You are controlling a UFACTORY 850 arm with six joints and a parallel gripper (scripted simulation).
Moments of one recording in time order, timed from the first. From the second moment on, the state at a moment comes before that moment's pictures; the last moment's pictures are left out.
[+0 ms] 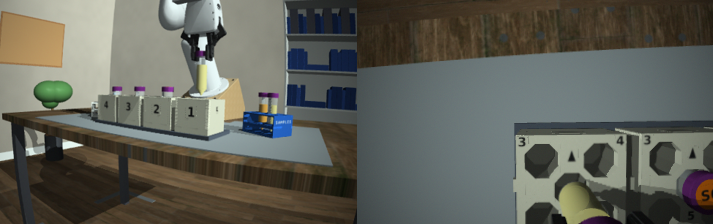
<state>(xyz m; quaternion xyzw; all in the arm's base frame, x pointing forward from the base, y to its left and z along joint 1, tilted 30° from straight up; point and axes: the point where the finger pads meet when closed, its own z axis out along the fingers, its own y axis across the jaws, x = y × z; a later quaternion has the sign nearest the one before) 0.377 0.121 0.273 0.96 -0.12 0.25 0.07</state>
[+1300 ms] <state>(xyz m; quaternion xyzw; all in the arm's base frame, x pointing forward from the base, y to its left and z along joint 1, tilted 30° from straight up) 0.387 0.117 0.255 0.96 -0.12 0.25 0.07</state>
